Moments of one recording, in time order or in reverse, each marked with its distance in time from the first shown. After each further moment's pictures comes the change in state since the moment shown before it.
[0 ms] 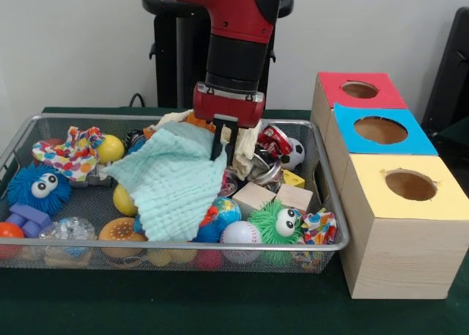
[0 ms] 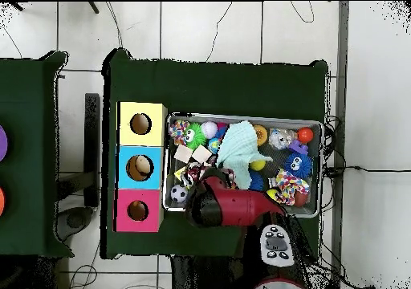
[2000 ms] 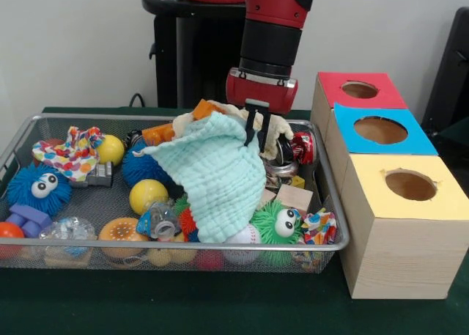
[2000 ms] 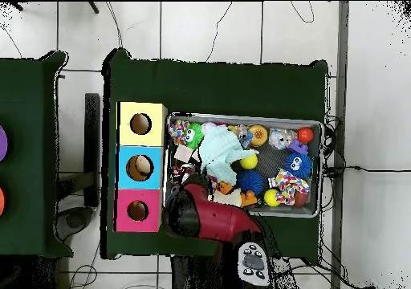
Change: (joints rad) arm 0.103 -0.039 -0.028 0.135 0.264 -0.108 0.001
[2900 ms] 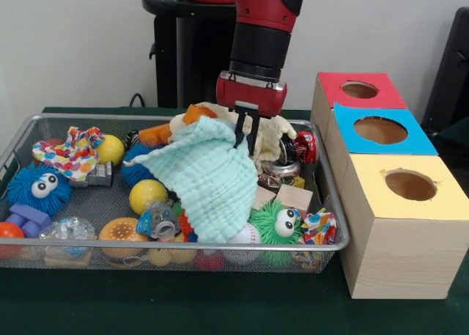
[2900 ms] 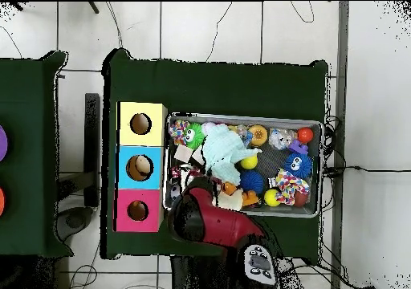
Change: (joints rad) arm -0.031 0.022 0.001 0.031 0.000 -0.099 0.000
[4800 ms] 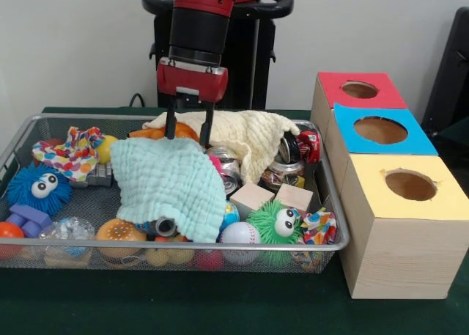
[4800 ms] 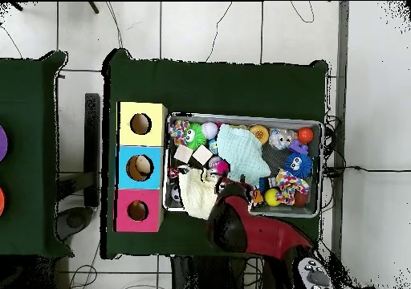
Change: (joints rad) arm -0.244 -0.061 0.062 0.008 -0.267 0.006 0.000
